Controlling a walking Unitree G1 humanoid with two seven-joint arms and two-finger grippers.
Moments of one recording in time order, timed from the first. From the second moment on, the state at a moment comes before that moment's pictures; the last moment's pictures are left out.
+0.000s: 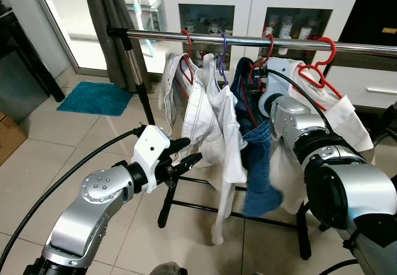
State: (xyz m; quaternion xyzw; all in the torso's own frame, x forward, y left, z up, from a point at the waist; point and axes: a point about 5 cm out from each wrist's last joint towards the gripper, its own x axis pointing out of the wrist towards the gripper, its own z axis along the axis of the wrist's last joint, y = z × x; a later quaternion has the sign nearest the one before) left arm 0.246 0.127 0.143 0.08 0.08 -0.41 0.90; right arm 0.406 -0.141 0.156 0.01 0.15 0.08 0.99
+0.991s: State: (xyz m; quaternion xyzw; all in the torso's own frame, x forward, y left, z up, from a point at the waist) left arm 0.255 0.125 0.145 0.08 0.07 -0.40 0.91; right arm 0.406 -0.151 0.157 -0.01 0.15 0.05 0.99
